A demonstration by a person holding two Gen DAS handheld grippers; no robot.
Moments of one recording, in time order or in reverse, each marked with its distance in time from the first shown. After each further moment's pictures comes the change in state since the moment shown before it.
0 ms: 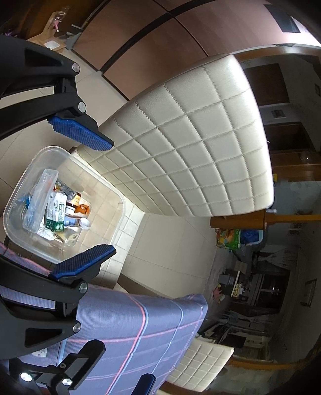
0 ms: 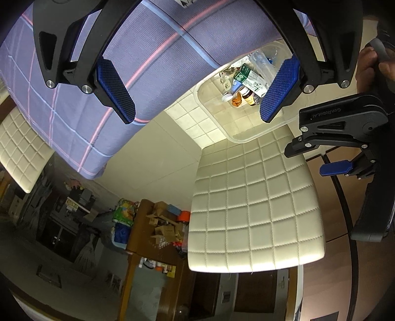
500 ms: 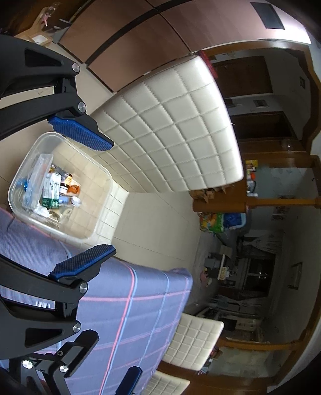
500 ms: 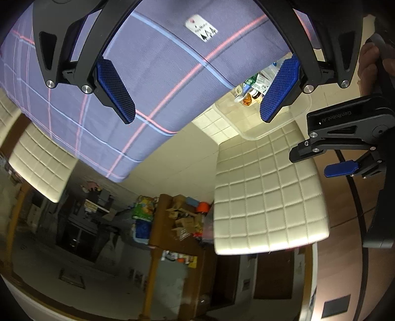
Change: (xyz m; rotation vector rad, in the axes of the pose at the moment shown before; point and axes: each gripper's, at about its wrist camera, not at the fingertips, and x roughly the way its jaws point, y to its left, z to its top) left arm -0.068 -0.039 0.001 0.034 -0.118 -0.073; right arm -0.071 -0.031 -0.025 0.097 -0.066 -0.090
